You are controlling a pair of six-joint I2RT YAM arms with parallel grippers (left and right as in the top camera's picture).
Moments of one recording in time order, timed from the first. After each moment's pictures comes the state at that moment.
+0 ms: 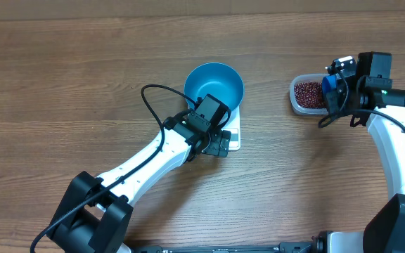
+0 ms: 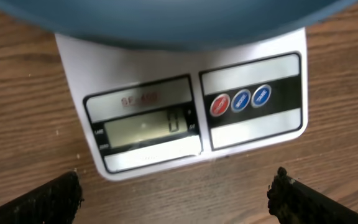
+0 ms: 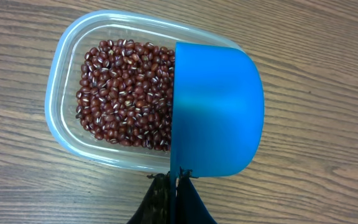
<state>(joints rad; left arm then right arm) -0.65 1.70 1.12 -0.65 -0.06 -0.44 -0.14 1.56 1.20 -0.71 0.00 -0.38</state>
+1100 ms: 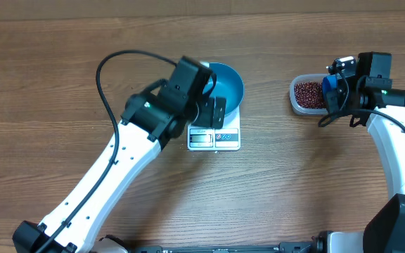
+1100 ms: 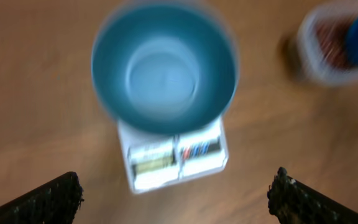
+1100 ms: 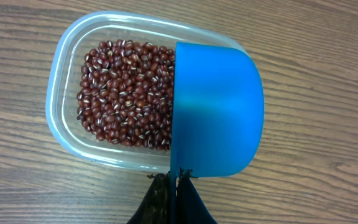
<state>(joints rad) -0.57 1.53 1.49 -0.93 -0.03 -0.38 -0.14 1.56 1.20 -0.72 0.00 -0.35</state>
